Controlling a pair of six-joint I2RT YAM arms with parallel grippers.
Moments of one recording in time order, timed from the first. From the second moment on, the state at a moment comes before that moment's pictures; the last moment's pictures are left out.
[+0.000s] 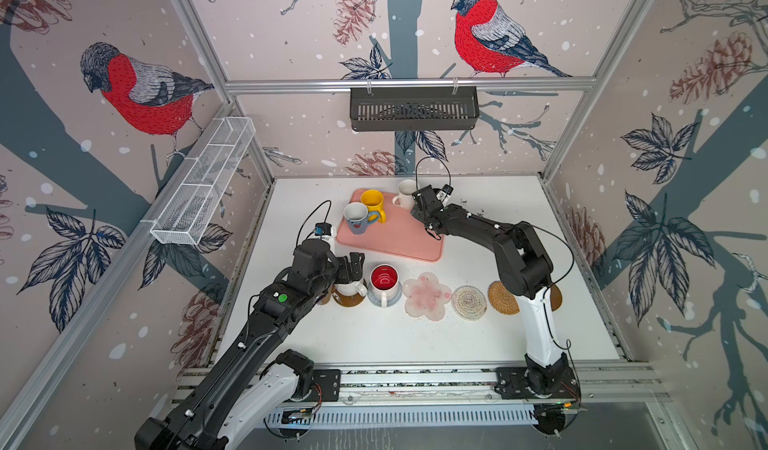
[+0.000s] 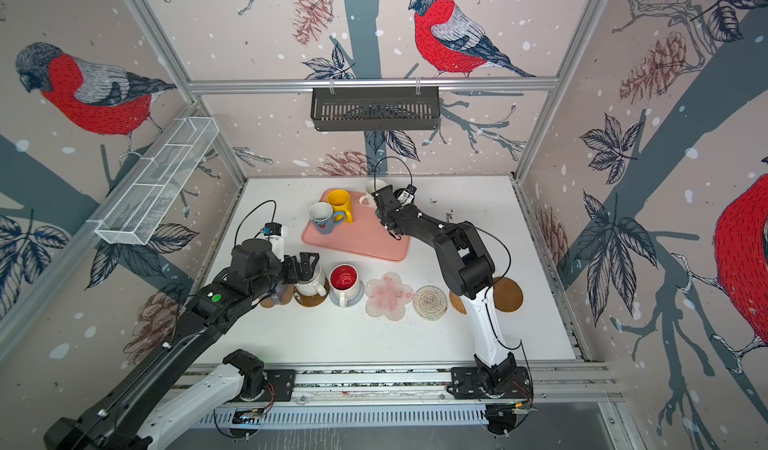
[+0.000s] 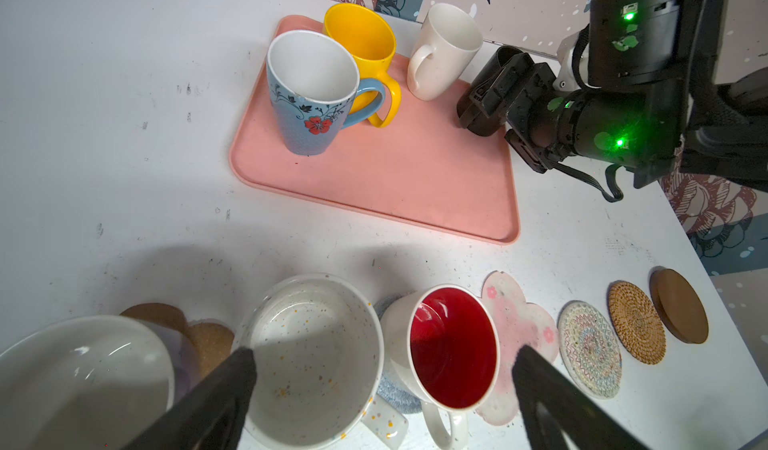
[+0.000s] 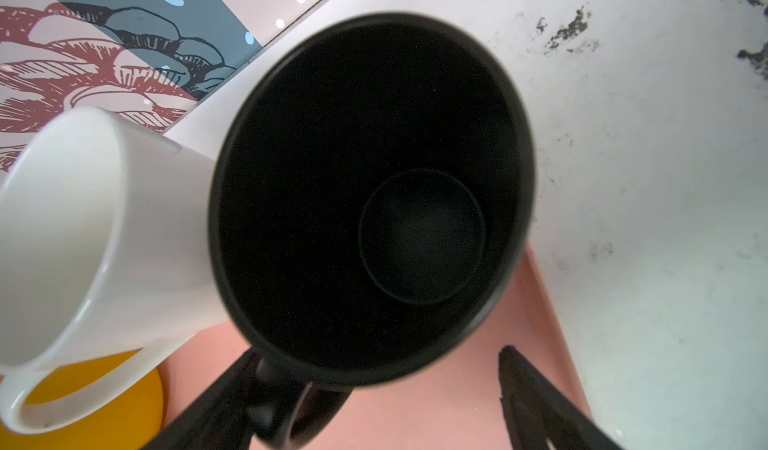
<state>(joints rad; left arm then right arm) -0.43 0.82 0.74 -0.53 0.01 -0.43 0.60 2.20 1.65 -0.33 0.40 0.97</state>
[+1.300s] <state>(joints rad) -0.43 0.85 0.73 -0.53 -0.01 -0.43 0.56 2.20 1.62 -0.36 0.34 0.66</state>
